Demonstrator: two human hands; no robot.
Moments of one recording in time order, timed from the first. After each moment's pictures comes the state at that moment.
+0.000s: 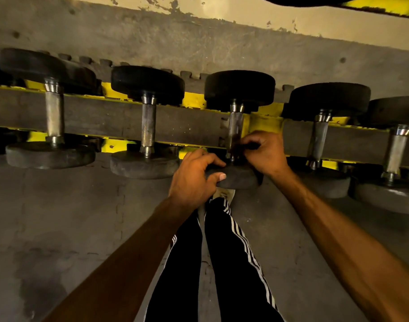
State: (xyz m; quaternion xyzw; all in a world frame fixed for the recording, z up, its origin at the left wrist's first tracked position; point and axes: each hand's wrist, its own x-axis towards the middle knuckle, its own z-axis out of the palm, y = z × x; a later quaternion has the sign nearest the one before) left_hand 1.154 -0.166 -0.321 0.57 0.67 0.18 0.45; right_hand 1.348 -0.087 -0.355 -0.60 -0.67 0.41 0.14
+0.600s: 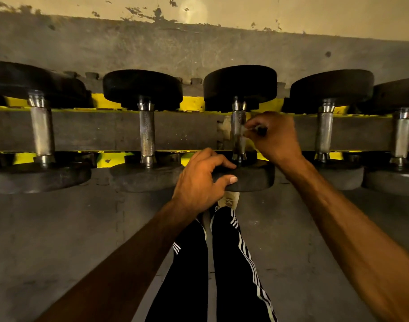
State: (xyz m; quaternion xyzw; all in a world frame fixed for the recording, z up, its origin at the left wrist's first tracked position) left_hand 1.138 -0.158 -0.340 0.61 0.60 0.23 0.46; right_hand 1.327 -0.071 -0.338 -0.64 -0.69 0.33 0.12
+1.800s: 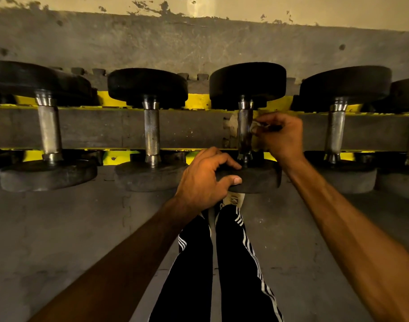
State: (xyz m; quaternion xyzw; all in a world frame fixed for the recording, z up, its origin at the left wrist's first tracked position) left_hand 1.135 -0.152 -0.342 0.61 0.59 0.20 0.49; right_hand 1.328 -0.071 -0.359 -0.72 -0.48 0.43 0.25
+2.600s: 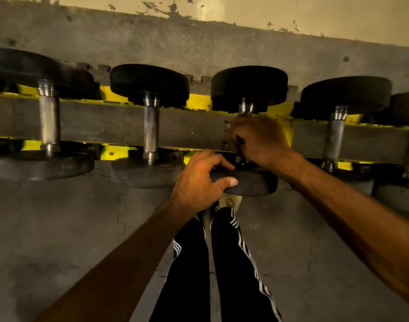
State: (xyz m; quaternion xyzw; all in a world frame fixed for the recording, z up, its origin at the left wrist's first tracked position) left_hand 1.139 -0.158 -0.349 0.58 0.61 0.25 0.48; right_hand 1.303 -0.053 -0.342 -0.47 -0.86 0.17 -0.09
